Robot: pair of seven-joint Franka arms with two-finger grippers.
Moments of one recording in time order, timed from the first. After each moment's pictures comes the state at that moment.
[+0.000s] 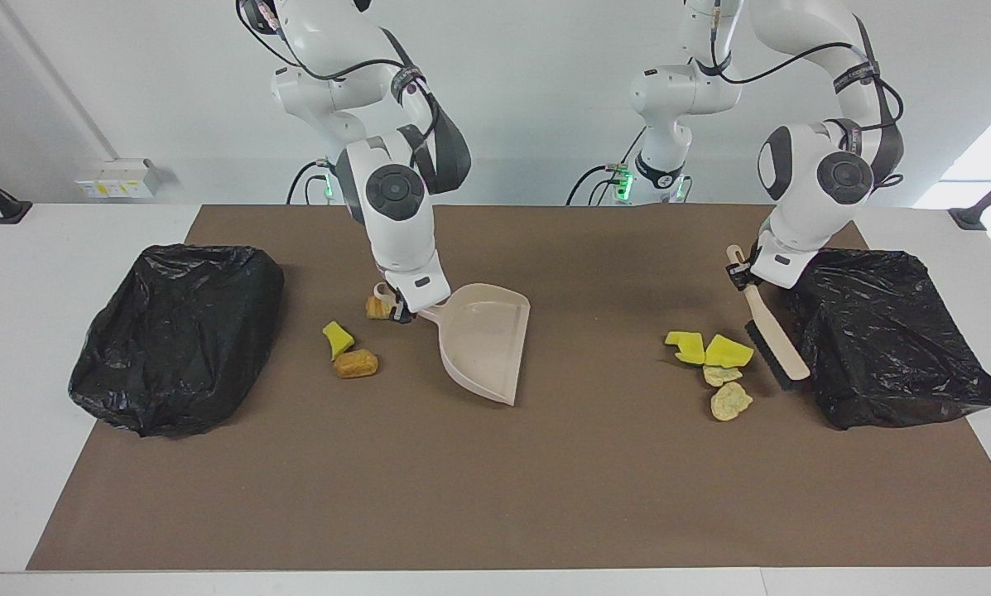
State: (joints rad) left arm 0.01 -0.01 -0.06 -2.15 0.11 1.93 -0.24; right arm 0.25 0.28 0.15 -1.75 -0.06 1.84 -0.91
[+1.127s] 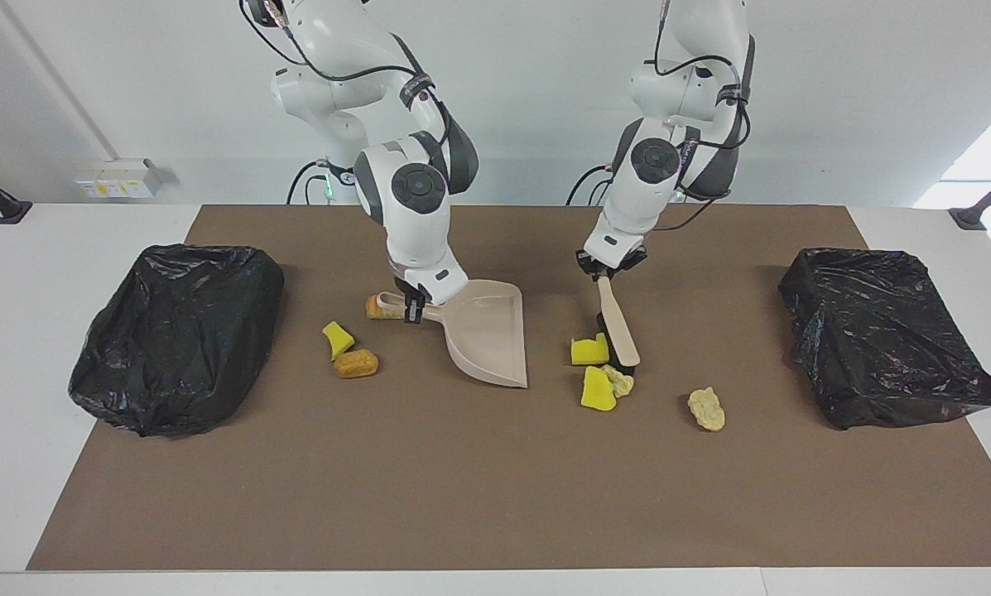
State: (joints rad) left arm -0.47 -0.01 -0.07 -2.23 -0.12 2.10 -0.53; right arm 0.27 0.25 0.15 -1.84 -0.12 1.92 -1.07
